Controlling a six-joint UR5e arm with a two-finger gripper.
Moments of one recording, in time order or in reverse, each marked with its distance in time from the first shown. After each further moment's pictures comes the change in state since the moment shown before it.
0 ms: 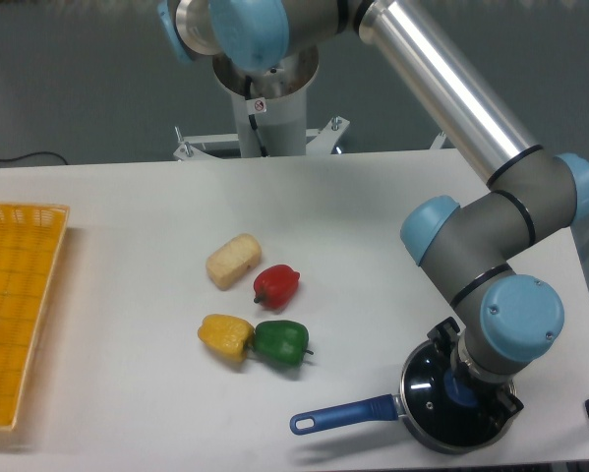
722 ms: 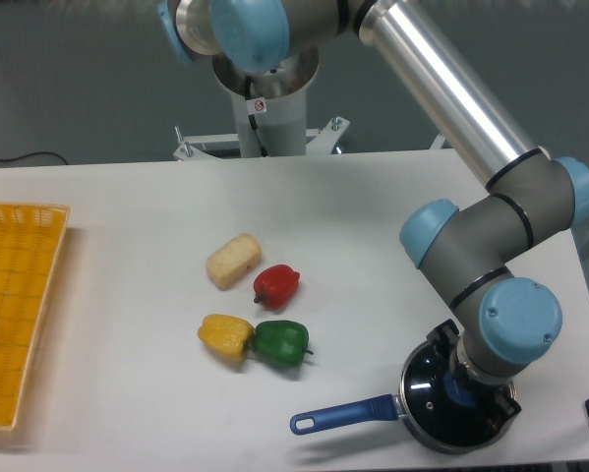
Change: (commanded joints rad) arm 0.000 -0.003 -0.008 0.015 -0.005 0.023
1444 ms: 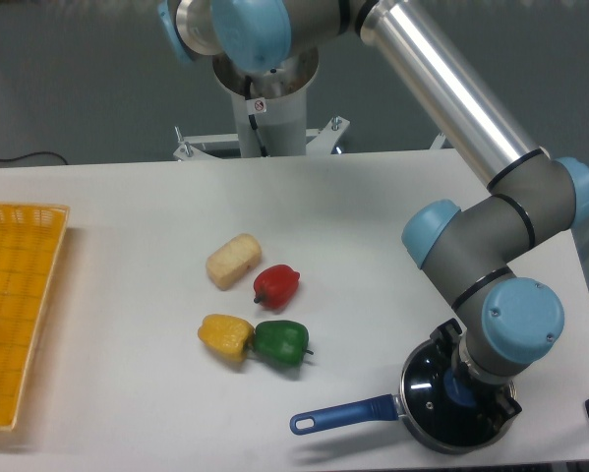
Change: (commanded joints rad) arm 0.006 0.000 -0.008 0.006 0.000 0.028
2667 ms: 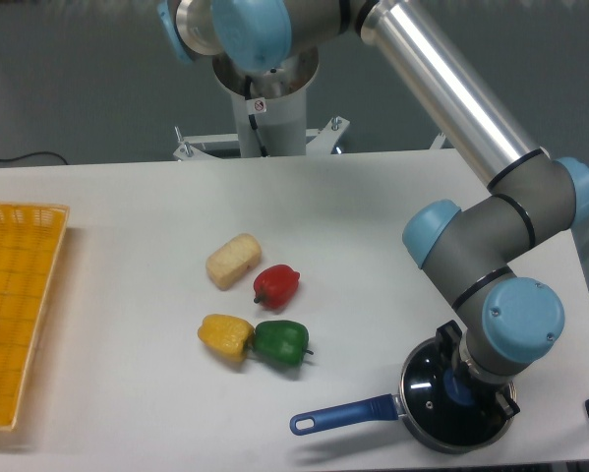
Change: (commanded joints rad) arm 0.000 0.002 -0.008 0.006 -0.002 -0.005
